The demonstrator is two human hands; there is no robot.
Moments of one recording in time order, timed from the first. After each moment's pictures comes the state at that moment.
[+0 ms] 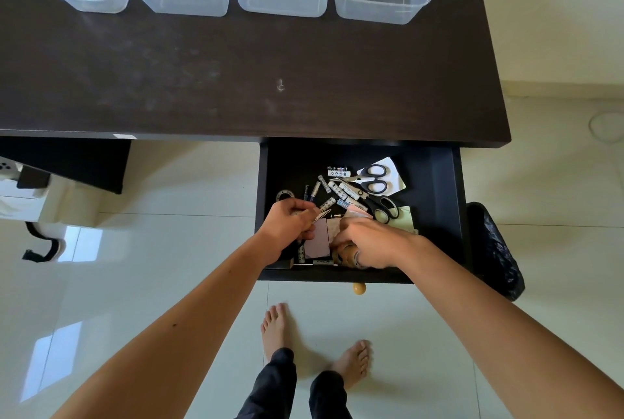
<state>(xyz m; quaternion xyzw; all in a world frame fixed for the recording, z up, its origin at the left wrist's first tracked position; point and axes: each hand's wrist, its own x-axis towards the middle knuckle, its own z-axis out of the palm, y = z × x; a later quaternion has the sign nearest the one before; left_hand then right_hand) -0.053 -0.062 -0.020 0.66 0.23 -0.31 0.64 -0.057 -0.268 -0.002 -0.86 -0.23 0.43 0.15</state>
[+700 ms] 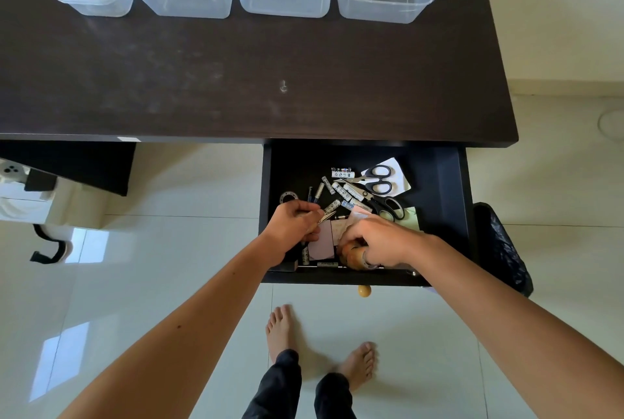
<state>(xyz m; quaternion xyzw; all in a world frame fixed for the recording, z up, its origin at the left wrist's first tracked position) -0.052 -0.062 -0.021 0.66 0.24 -0.32 0.63 -0.053 -0.280 -0.011 -0.85 -0.19 0.45 0.20</state>
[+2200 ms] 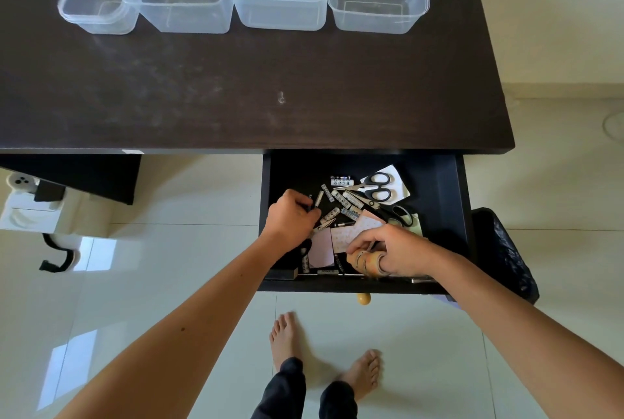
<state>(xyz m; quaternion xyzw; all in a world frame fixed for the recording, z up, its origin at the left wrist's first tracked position) -0.034 -0.068 0.002 0.85 0.17 -0.25 0.43 -0.068 -0.310 -0.012 -0.82 -0.07 0.43 0.37</state>
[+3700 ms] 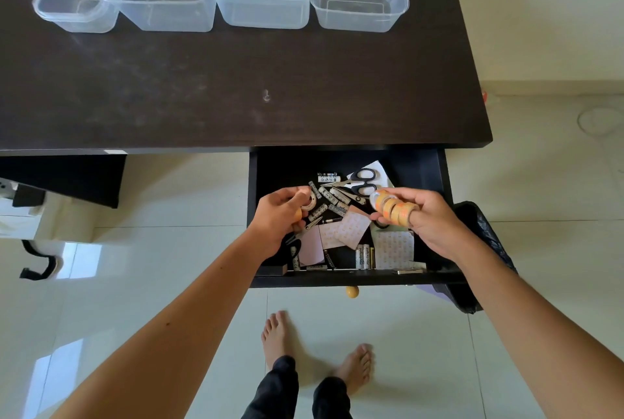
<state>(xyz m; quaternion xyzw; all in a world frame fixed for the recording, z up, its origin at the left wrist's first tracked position) -0.035 -0.073 0.005 0.63 0.27 -0.27 0.67 -0.061 -0.349 0.022 -0.71 0.18 0.26 0.64</state>
